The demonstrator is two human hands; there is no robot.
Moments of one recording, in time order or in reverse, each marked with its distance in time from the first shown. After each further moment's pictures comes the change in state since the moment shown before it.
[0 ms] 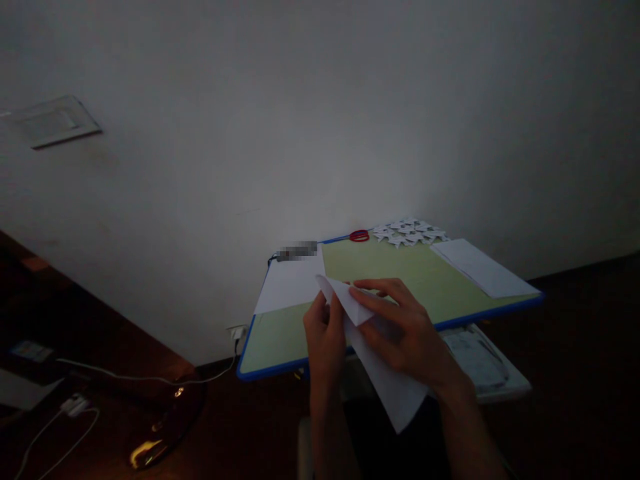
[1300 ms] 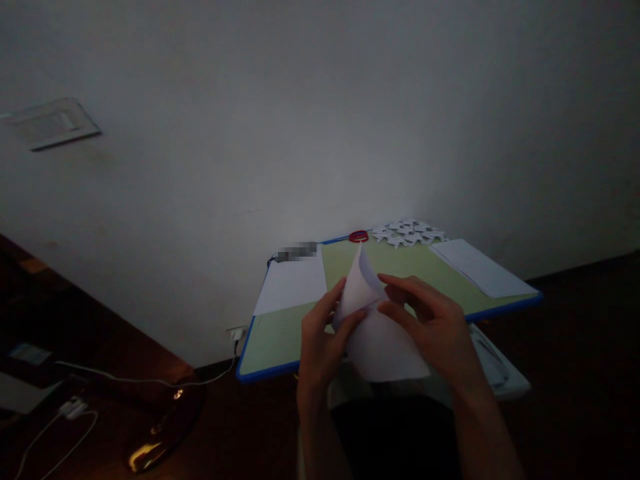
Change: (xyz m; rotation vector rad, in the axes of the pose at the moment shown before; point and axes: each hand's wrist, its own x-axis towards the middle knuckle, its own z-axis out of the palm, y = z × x) left_hand 0.000 -0.004 -0.023 0.329 -0.207 0.133; right_hand 0.000 0.004 -0.014 0.292 0.242 0.356
